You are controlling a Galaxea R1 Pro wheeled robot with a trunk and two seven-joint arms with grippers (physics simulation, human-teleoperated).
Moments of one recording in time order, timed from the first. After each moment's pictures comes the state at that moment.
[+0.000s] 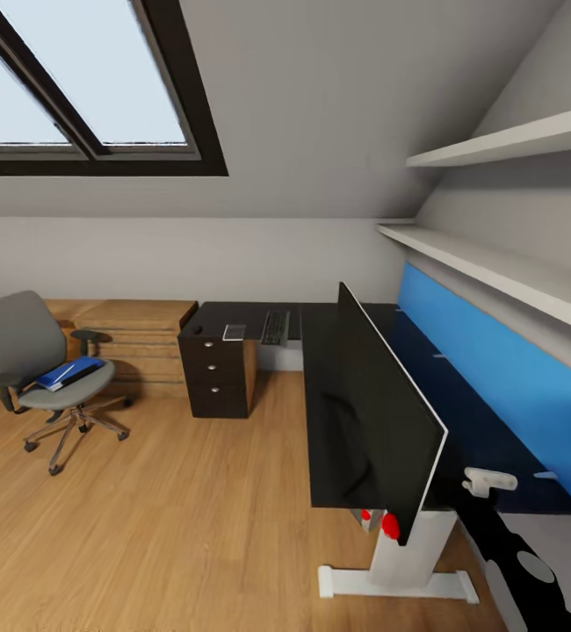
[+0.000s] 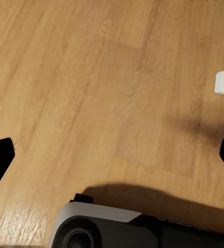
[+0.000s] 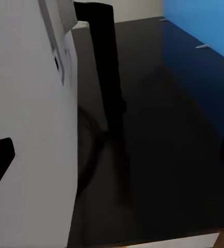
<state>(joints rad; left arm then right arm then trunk) -0.06 -0.02 -0.28 -0.06 0.54 -0.71 -0.05 -0.16 -0.12 -0.17 -1.32 -0.21 0.08 0.10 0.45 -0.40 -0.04</state>
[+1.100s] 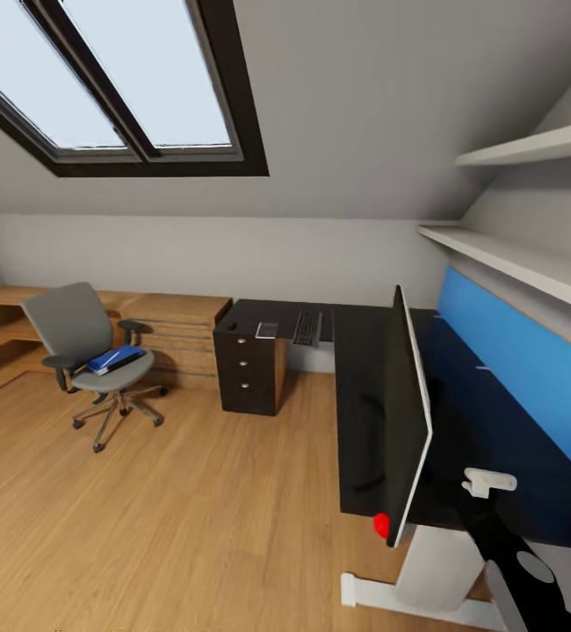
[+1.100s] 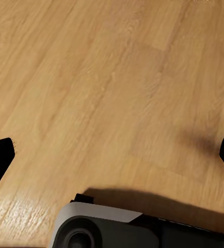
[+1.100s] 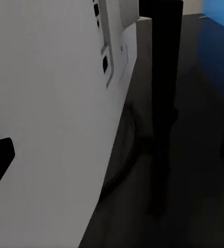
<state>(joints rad) -0.06 -0.02 -0.27 -0.06 0.54 -0.71 -0.05 -0.16 -0.12 -0.17 -1.32 -0.20 0.08 0.10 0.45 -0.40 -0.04</state>
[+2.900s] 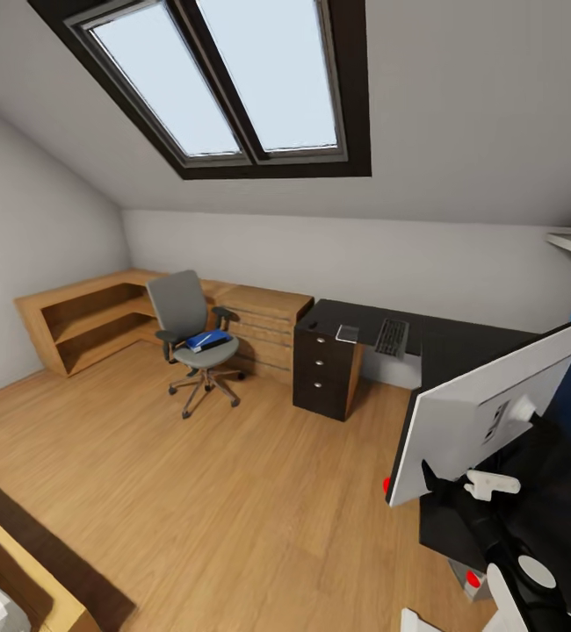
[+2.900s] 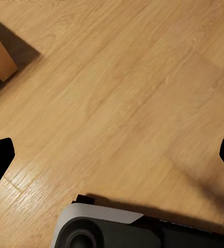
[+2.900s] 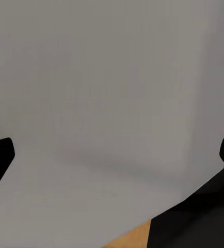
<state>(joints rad) -0.06 -0.02 -0.27 -0.06 0.54 -0.71 -0.05 -0.16 -0.13 -0.17 -1.29 -0.20 0.04 0.10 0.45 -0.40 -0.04</state>
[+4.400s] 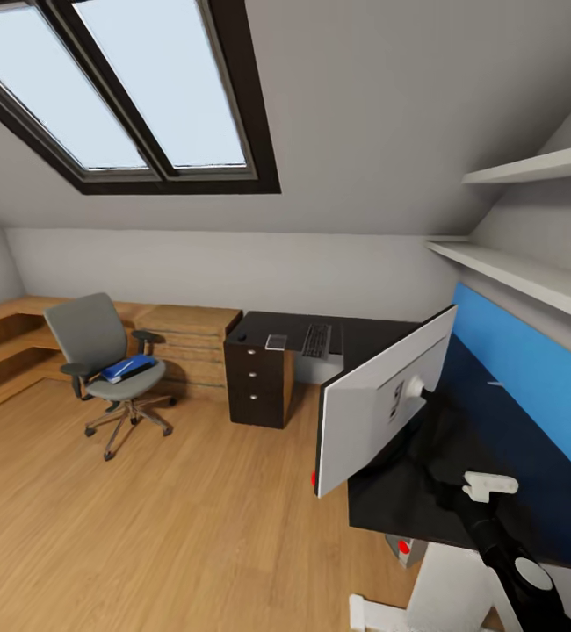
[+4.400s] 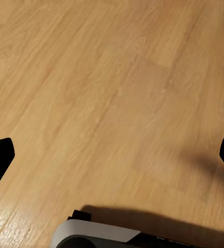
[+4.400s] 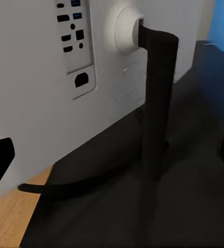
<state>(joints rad) -0.06 -0.02 -0.26 -0.06 0.54 -0.71 -0.05 -0.16 -0.13 -0.17 -1.27 -0.13 0.01 0.10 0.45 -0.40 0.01</state>
